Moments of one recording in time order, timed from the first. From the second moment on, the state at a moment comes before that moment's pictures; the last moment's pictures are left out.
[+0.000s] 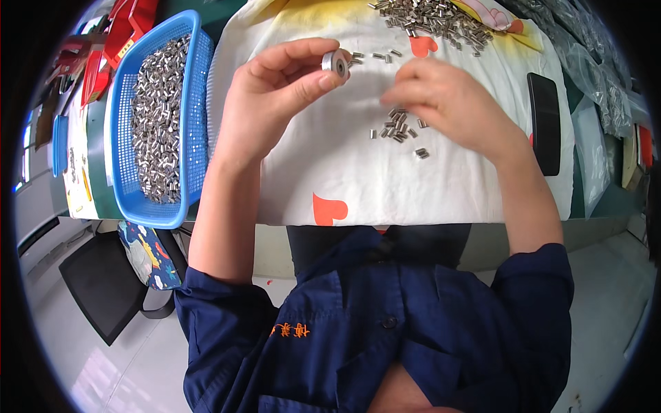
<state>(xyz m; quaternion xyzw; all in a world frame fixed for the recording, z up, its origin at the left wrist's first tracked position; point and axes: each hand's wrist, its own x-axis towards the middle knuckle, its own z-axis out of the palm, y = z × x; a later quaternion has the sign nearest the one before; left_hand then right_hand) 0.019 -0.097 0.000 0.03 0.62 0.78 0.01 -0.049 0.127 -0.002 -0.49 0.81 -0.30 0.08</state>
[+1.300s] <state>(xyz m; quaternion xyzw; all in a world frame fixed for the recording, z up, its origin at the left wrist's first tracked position) -0.010 -0.073 -0.018 0.05 0.58 0.78 0.24 -0.057 0.136 -0.020 -0.37 0.89 -0.26 -0.04</state>
